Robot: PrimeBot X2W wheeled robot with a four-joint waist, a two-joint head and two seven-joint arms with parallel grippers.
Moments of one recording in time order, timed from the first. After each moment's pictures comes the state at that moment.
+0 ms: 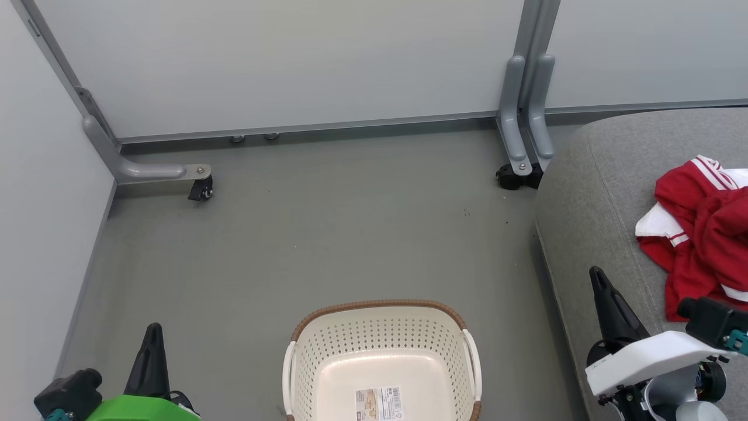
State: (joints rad) left arm 0.05 0.12 0.03 0.26 -0.55 -0.11 -0.16; right arm 0.07 -0.06 -0.02 -0.03 0.53 0.13 0.04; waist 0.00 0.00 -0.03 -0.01
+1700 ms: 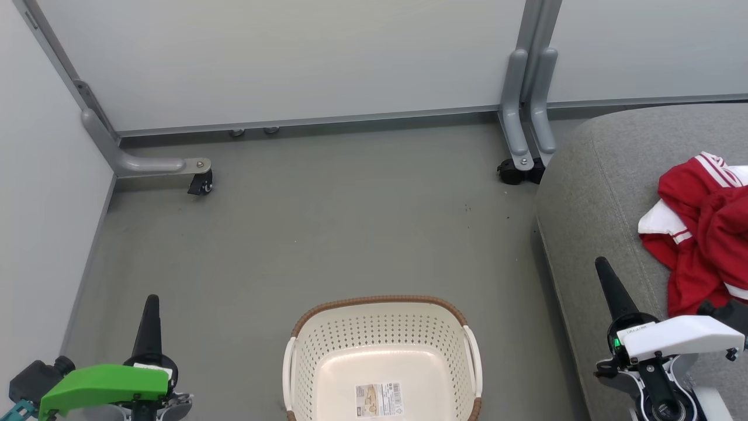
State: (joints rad) left arm -0.04 0.08 0.08 0.25 -1.19 -0.12 0.01; right arm -0.03 -0.07 -0.05 0.13 1.20 0.13 0.06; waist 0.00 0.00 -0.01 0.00
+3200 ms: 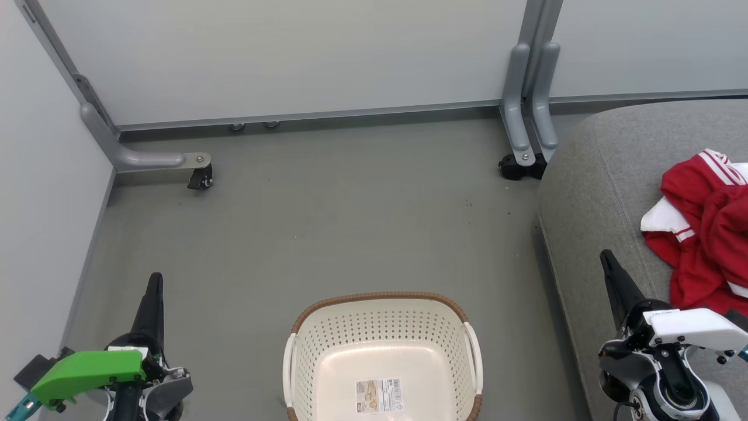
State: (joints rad) left arm -0.09 0.05 0.11 0.25 -1.56 -0.13 0.10; right arm -0.09 -0.07 -0.08 0.23 1.58 0.13 0.08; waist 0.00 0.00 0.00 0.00
